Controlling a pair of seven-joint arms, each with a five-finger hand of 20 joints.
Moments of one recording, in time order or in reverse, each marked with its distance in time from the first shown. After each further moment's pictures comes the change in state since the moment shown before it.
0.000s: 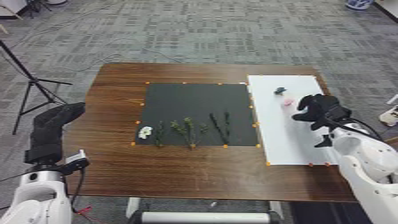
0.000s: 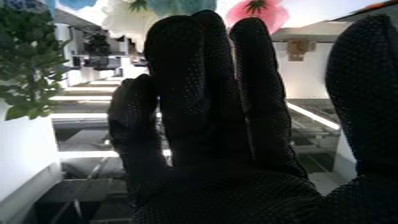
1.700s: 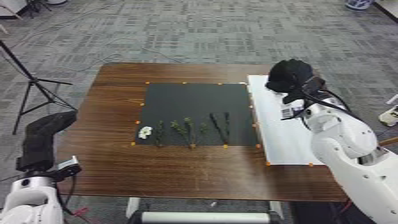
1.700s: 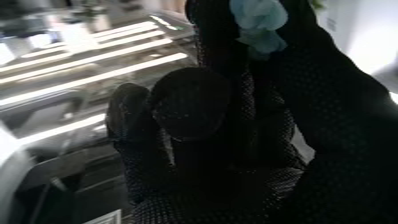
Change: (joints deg) left arm 2.1 0.6 -2.4 3.3 -0.5 0.1 -0.8; right arm 14.1 2.3 -17.4 -10.2 13.1 8.6 3.8
